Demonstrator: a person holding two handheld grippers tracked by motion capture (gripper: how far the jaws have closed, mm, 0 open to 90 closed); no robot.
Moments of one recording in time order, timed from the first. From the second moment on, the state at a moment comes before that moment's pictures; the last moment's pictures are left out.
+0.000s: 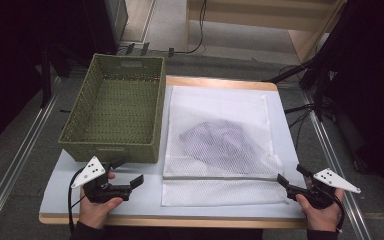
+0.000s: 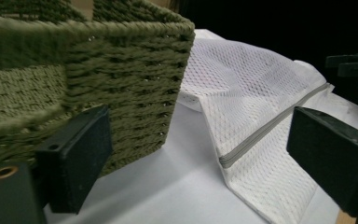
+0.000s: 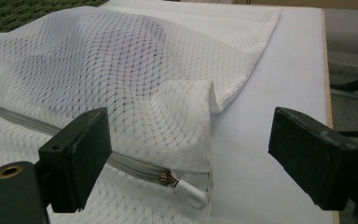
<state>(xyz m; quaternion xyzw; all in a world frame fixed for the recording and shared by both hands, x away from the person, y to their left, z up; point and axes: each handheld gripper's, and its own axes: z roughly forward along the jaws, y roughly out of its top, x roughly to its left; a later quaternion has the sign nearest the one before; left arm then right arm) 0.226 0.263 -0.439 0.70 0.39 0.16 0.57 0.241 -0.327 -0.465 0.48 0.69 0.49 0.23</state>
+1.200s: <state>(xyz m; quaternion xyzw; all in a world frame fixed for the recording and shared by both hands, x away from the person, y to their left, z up) 0.209 0.319 -0.442 0.70 0.39 0.20 0.56 0.227 -0.334 -0.462 0.48 0.66 0.53 0.23</state>
